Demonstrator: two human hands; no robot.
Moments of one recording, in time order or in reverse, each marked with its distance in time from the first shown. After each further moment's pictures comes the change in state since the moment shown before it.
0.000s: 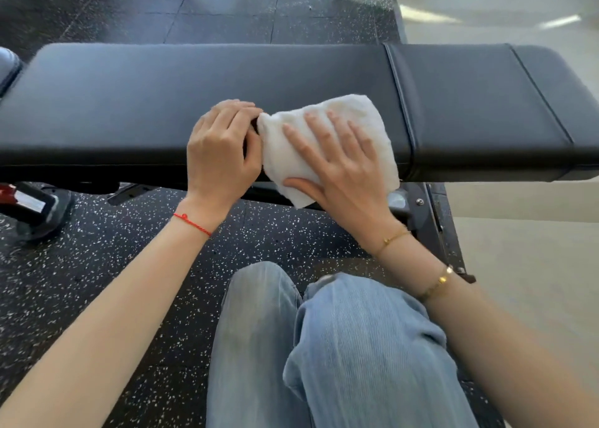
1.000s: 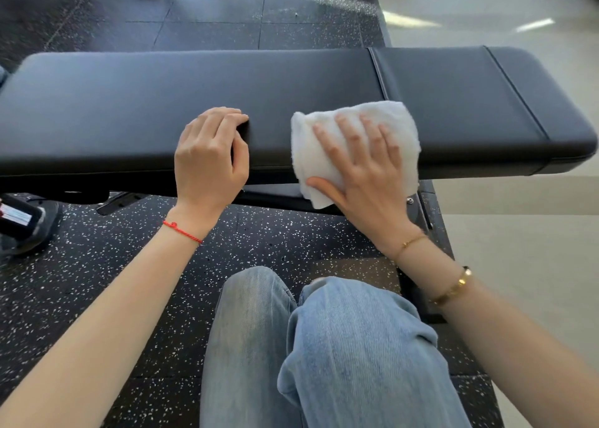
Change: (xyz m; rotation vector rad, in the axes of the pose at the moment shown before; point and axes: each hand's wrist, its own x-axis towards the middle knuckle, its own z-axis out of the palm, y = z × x) left_hand -0.005 -0.005 -0.002 -0.004 0.026 0.011; right_hand -0.028 0.031 -0.004 -0.028 -0.043 0.142
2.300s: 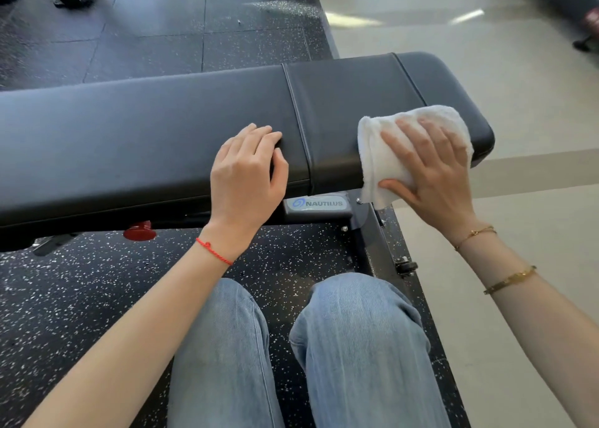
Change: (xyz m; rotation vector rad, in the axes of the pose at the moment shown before) left_hand 0.020 0.142 0.049 -0.066 -0.156 0.056; right_hand -0.070 0.202 0.002 -0.019 0.028 0.034
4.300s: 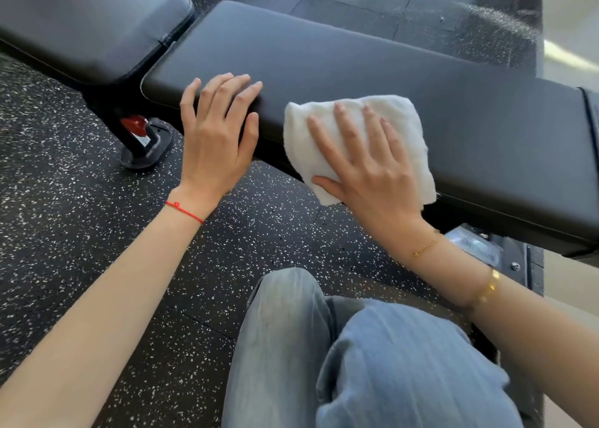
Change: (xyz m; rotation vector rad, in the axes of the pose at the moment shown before) left_hand -0.108 -0.298 -0.127 0.397 0.194 -0.219; right_hand 0.140 -0.375 0.005 -0.085 0.181 -0.486
